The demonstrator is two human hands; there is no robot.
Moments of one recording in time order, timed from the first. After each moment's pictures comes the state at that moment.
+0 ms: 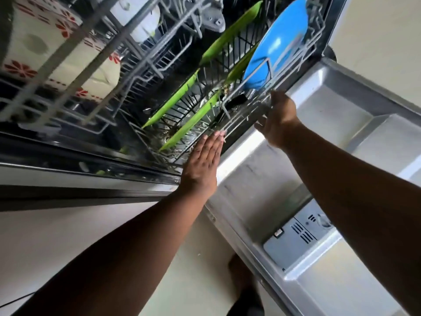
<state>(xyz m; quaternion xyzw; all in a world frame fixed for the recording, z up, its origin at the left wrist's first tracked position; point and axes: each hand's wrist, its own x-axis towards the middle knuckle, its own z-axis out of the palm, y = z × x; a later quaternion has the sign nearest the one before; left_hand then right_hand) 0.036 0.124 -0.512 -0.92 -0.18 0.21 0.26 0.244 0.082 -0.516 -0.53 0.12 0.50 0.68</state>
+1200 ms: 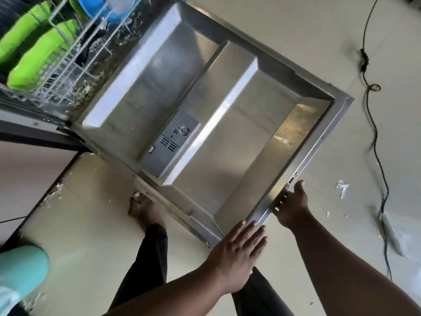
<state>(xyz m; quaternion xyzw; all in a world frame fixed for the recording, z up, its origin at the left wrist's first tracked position) -0.030 -0.365 -0.529 -0.96 0.14 0.22 -0.09 0.163 -0.469 -0.612 -0.54 0.46 0.42 0.56</state>
